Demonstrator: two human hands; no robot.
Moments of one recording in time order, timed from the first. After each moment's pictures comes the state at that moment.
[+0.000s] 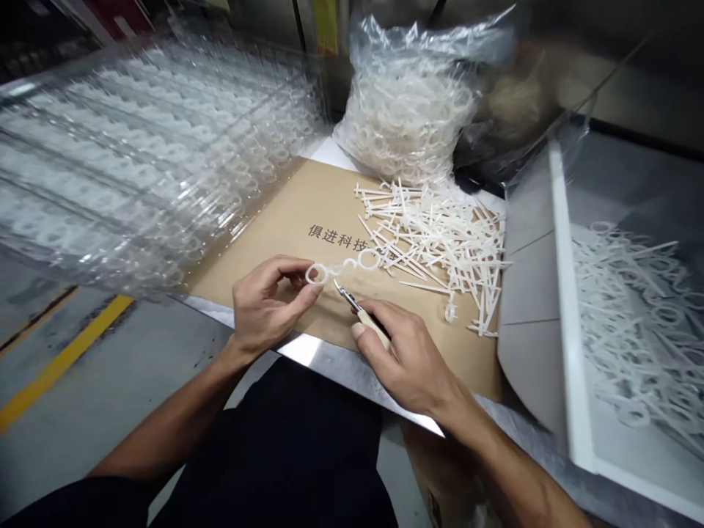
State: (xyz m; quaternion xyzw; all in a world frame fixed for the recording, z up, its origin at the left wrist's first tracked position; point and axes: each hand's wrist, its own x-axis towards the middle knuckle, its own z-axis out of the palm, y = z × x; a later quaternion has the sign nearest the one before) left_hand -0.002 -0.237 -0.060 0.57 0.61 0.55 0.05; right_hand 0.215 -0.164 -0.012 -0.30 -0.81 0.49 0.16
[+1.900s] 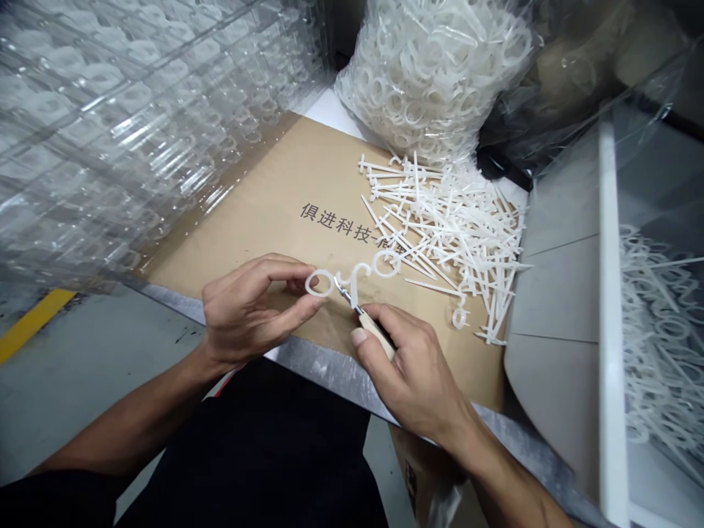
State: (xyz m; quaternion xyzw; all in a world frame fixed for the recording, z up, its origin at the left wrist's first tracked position) left_hand 0.000 -0.235 -0.060 0.63 0.56 0.53 -0.01; right_hand 0.213 -0.163 -0.012 -0.34 -0.80 0.48 0.12
